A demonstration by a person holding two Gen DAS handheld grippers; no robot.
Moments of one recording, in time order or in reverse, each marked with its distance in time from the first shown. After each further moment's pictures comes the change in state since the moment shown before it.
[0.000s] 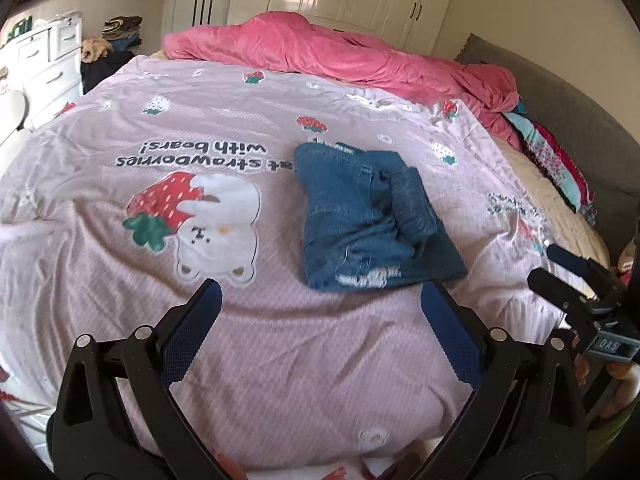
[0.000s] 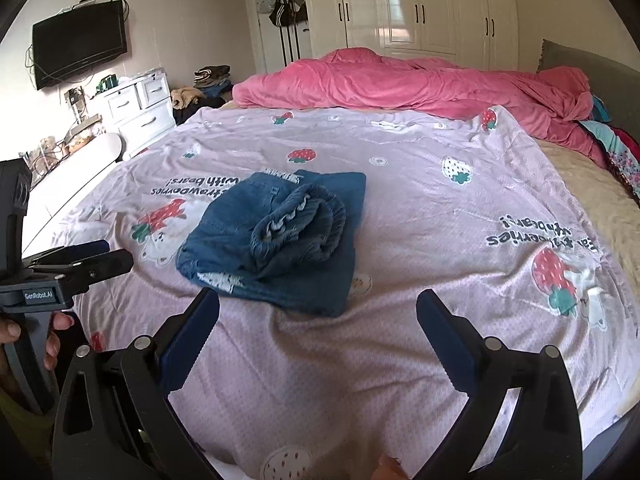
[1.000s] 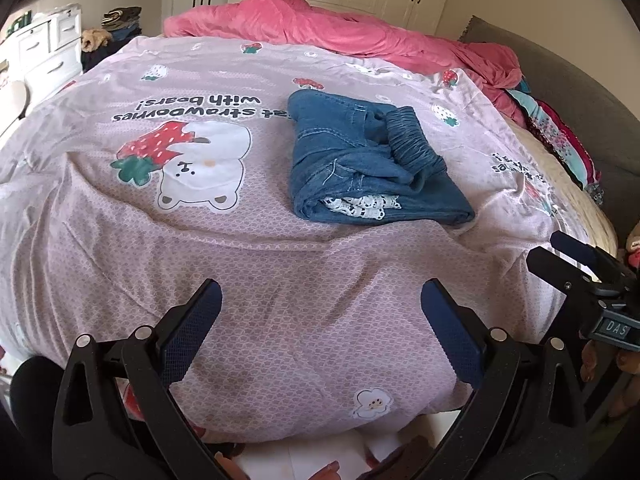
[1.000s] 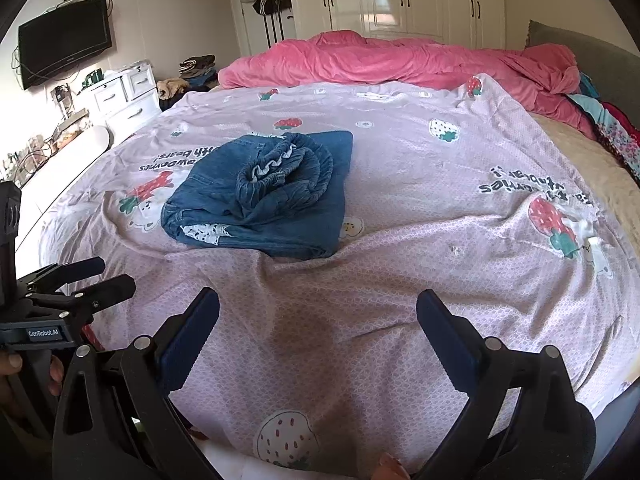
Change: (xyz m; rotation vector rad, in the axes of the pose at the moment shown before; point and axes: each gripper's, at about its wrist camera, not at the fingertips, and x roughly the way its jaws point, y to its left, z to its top) left arm 0.016 -0.012 -0.051 0.005 0.048 0.023; right arm 0.011 -0.002 -0.045 0.047 0.050 -0.031
